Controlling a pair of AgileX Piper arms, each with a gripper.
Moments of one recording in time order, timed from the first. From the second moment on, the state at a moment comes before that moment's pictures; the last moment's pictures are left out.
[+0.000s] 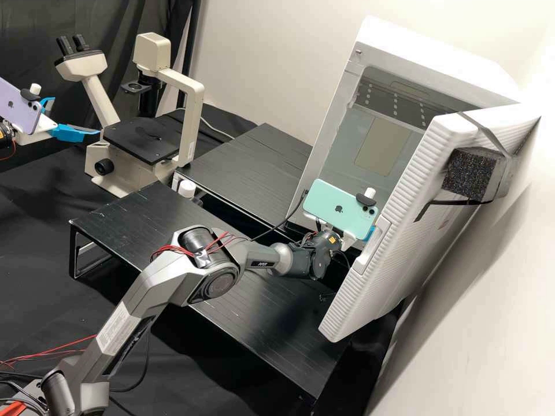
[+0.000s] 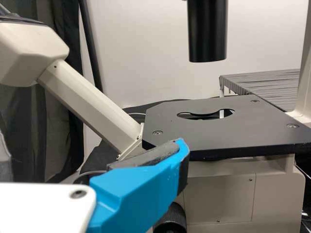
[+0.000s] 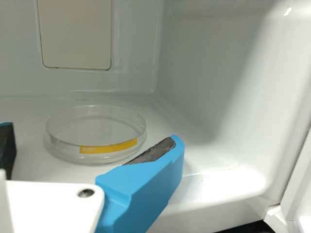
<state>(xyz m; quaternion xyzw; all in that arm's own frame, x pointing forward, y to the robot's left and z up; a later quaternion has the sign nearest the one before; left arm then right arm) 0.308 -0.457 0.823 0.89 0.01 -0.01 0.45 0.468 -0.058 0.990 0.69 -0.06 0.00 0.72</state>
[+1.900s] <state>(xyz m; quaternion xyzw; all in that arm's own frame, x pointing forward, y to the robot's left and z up) 0.308 -0.457 0.823 0.89 0.01 -0.01 0.45 0.451 -0.056 0.968 0.71 -0.02 0.01 0.70</state>
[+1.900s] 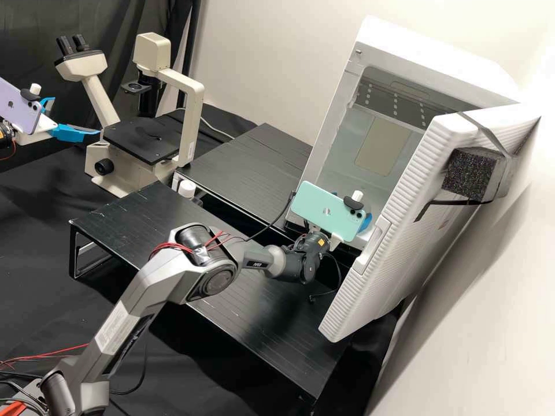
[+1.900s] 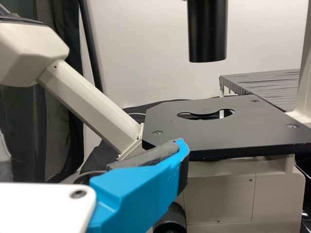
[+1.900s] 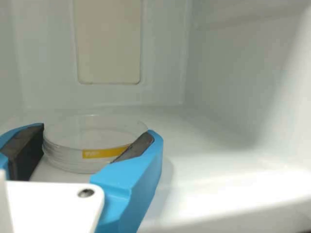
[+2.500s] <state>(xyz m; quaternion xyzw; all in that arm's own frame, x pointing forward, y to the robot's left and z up) 0.308 -0.457 0.823 0.89 0.01 -0.01 0.45 0.399 -0.055 0.975 0.72 -0.02 0.03 0.69</state>
